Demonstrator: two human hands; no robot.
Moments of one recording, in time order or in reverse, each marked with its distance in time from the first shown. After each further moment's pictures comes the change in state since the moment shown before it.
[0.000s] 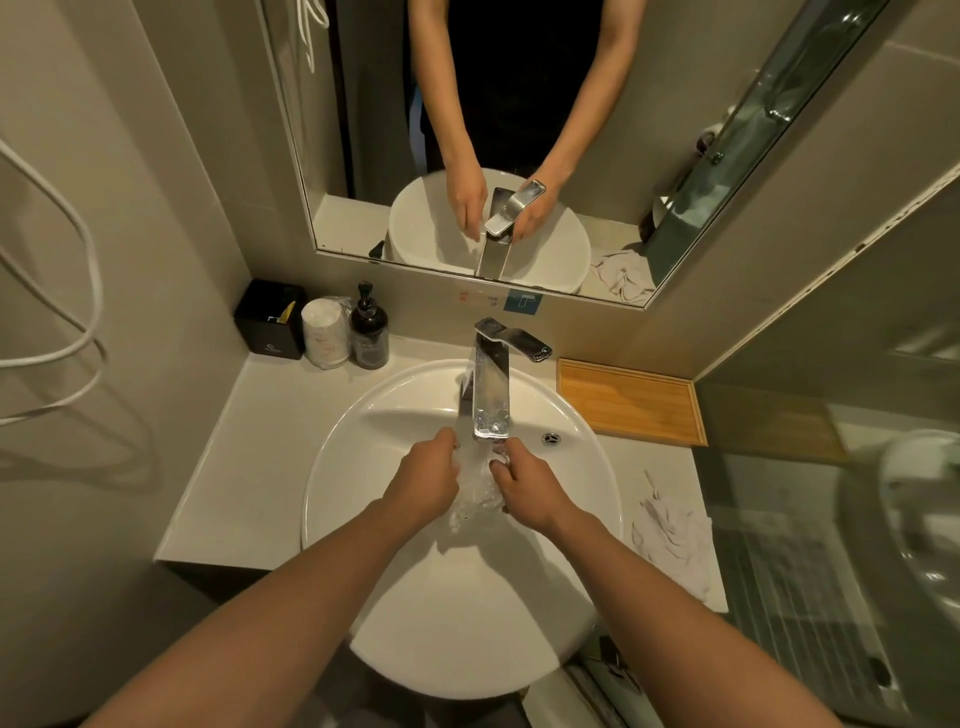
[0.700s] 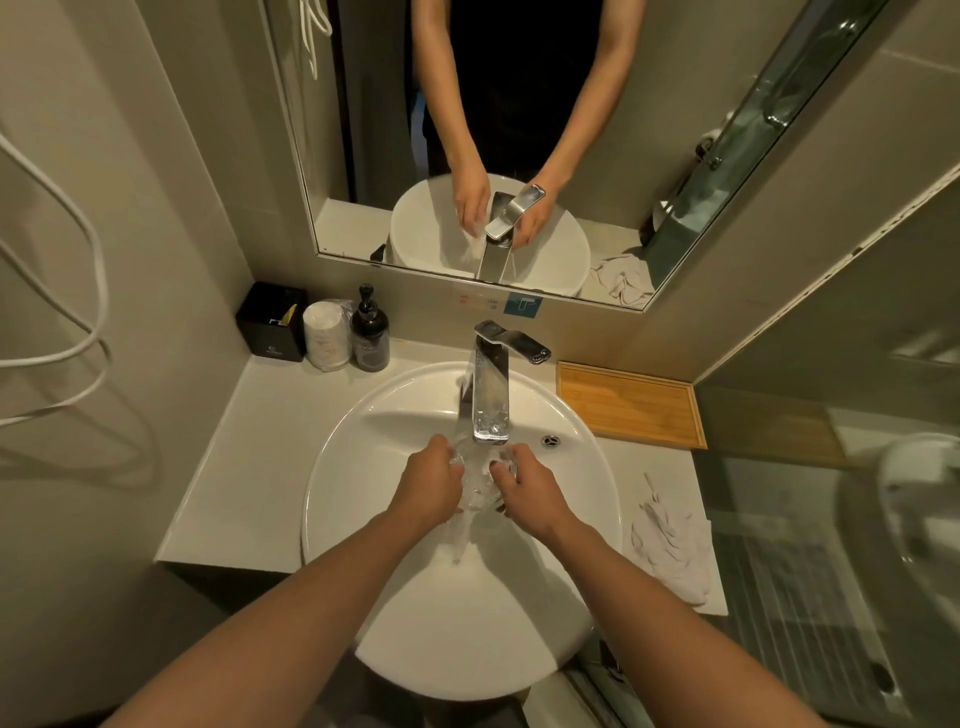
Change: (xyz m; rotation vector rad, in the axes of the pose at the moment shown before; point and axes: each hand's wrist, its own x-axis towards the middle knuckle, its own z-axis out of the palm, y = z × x) left_hand -0.010 0.009 0.003 -0.145 0.003 -0.090; right_hand -0.006 0.003 0.003 0.103 0.067 0.041
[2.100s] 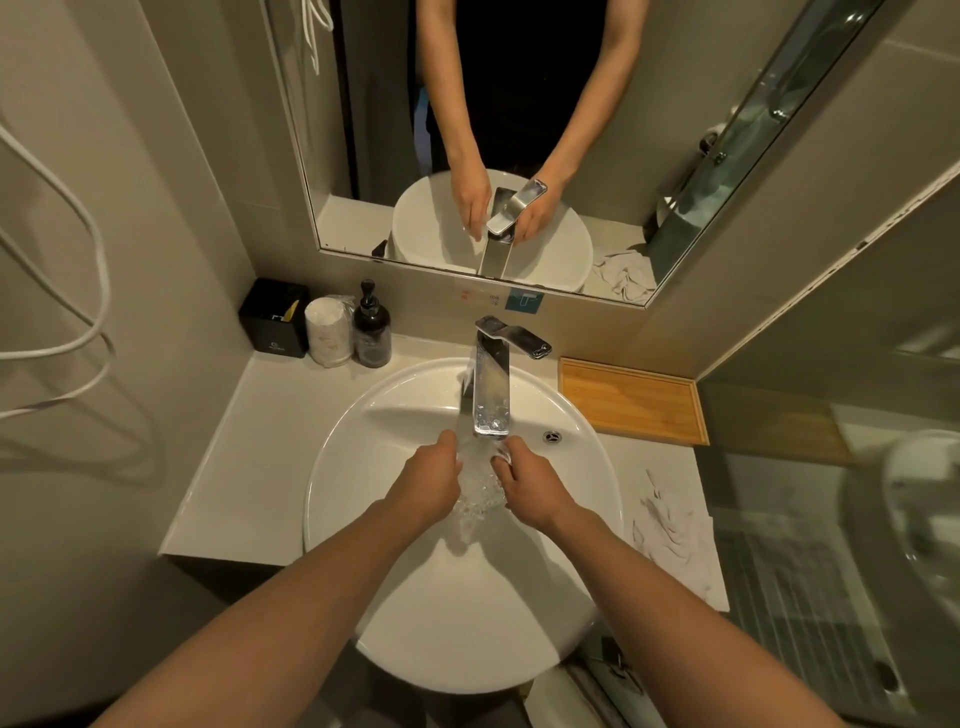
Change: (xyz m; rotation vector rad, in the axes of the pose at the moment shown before) left_hand 0.000 -0.002 -0.002 0.226 -0.052 0.096; right_hand 0.002 -0.004 -0.006 -0.196 -0.052 -0.099
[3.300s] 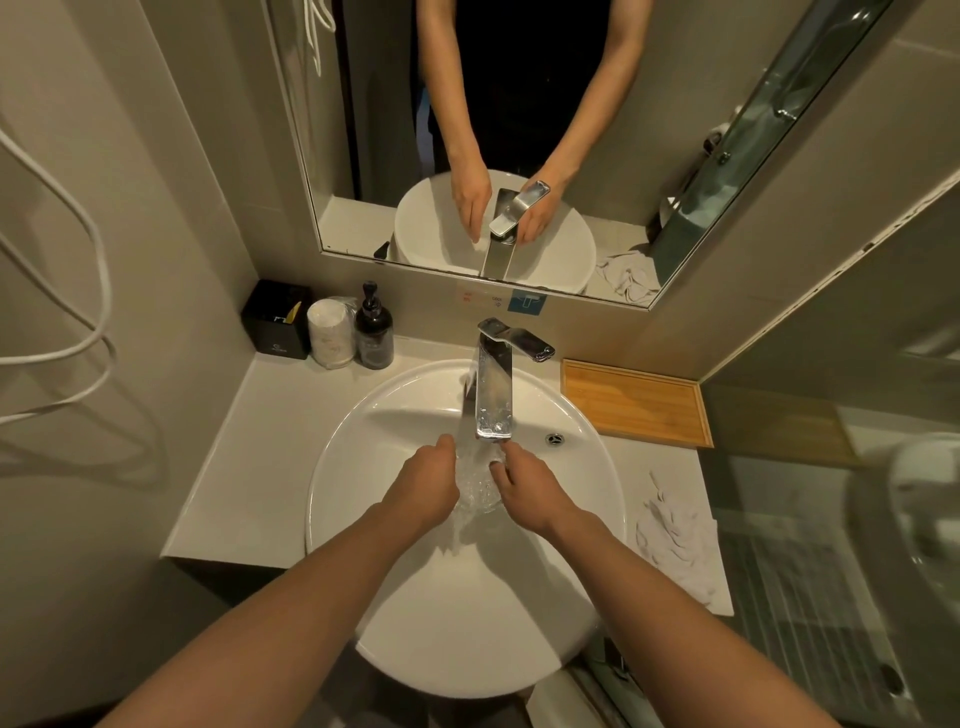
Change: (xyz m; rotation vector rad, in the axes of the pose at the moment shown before) left_hand -0.002 0.001 -0.007 0.121 -0.026 -0.031; right_hand -0.001 -0.011 -0.001 -0.068 -0.014 -0.041
